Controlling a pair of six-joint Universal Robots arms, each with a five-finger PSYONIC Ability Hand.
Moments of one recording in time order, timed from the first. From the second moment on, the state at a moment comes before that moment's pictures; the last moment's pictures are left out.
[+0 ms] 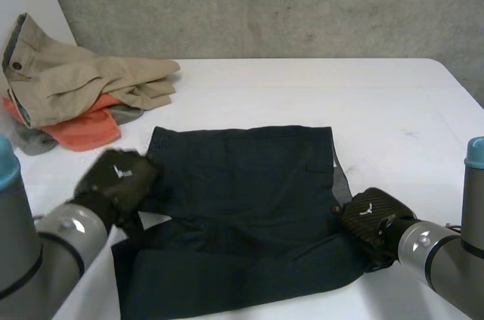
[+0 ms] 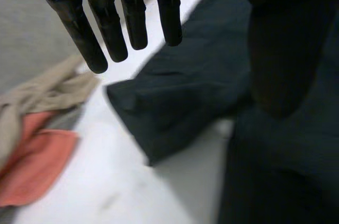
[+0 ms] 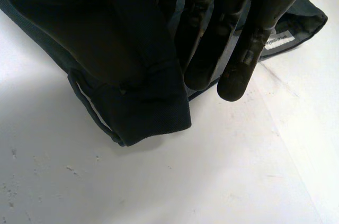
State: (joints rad) left arm 4.22 -1.61 -1.86 3.05 -1.64 3.57; right arm 1.89 -1.33 1.86 0.18 1.37 2.29; left_hand 0.42 0.41 0.41 0.40 0.23; right_hand 0.99 1.17 1.19 1.19 0.99
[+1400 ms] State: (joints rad) left arm 4.24 -2.32 -1.25 3.62 -1.70 3.84; right arm 2.02 -0.81 1.17 -0.45 1.52 2.39; left_hand 0.20 0.20 0.21 0.21 0.04; right_hand 0.20 0.22 0.21 0.23 0.07
